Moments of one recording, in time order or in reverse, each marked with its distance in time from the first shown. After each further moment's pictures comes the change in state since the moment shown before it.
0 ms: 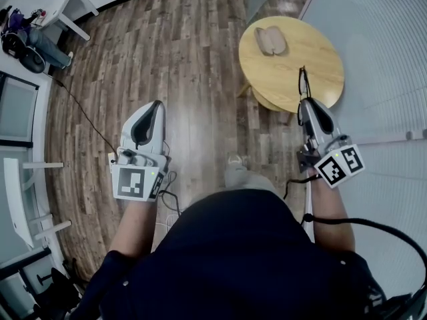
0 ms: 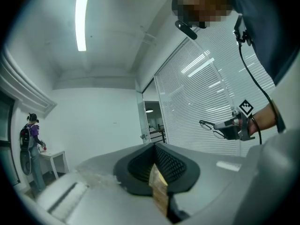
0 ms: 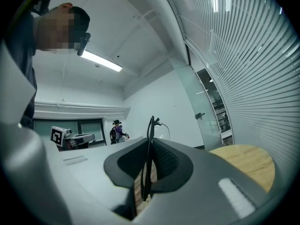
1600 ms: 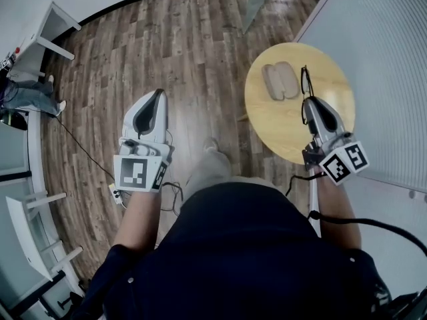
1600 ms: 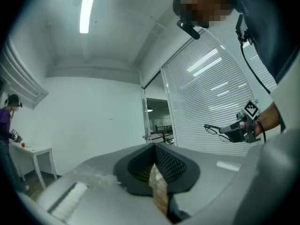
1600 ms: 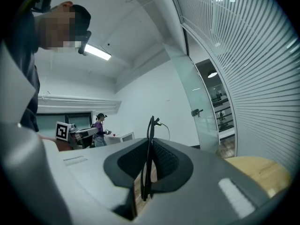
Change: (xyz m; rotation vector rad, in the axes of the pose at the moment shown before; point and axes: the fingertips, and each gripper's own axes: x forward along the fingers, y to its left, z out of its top) left arm 0.283 0.163 -0.046 -0.039 -0.020 -0.053; right arm 0.251 -0.148 0.011 -0.017 0.065 -0.062
